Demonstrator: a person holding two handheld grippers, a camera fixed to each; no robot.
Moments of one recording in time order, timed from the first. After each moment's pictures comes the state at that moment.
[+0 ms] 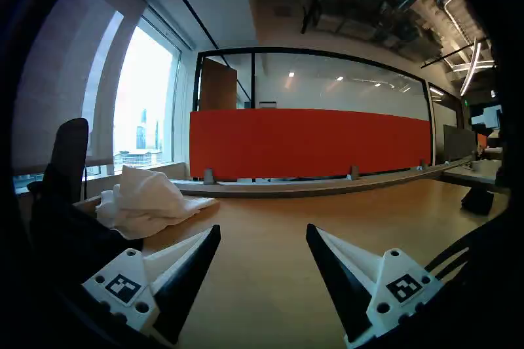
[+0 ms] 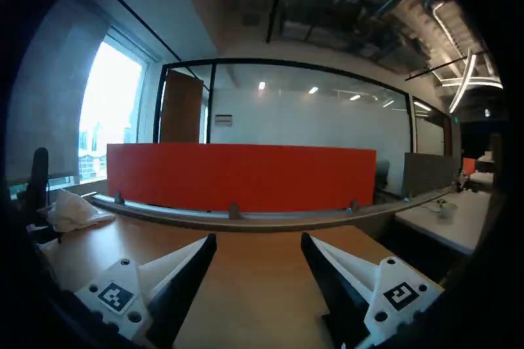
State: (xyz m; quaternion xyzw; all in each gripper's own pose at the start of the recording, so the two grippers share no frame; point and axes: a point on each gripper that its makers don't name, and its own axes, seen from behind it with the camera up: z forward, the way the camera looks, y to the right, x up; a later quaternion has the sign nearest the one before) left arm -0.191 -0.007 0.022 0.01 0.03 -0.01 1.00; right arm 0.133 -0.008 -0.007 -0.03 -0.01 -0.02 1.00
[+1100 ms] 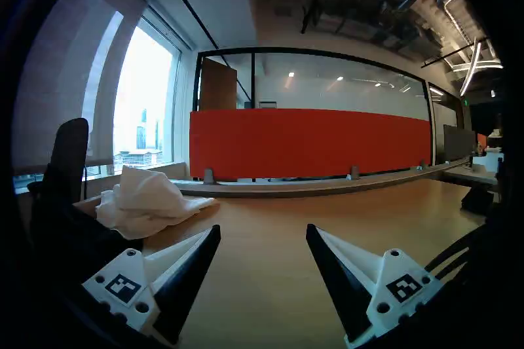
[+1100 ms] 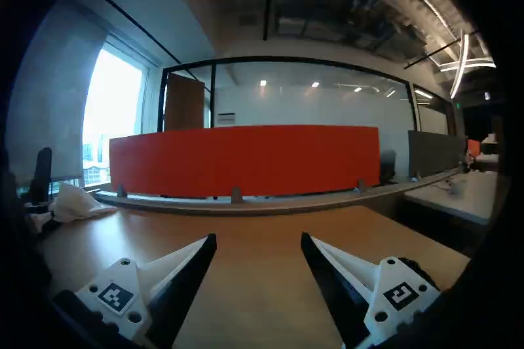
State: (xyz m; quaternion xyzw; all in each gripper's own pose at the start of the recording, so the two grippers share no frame) left arm -0.192 -0.006 0.022 0.01 0.03 -0.01 1.00; right arm 0.038 0.012 0.000 -0.01 0.00 0.02 1.00
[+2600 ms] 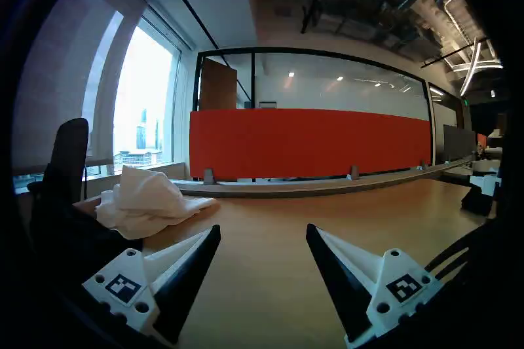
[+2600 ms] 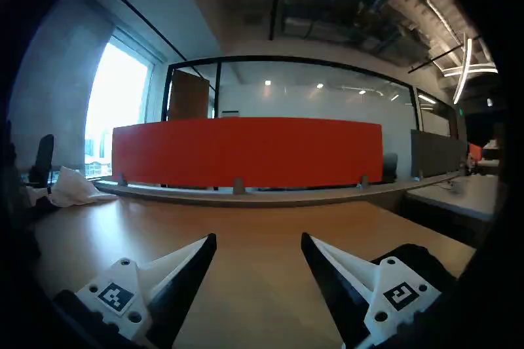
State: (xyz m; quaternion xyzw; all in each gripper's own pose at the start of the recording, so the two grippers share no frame) left arm -0.193 -0.006 0.022 0.01 0.03 -0.01 1.00; right arm 0.001 0.003 0.002 0.00 0.00 0.00 1.00
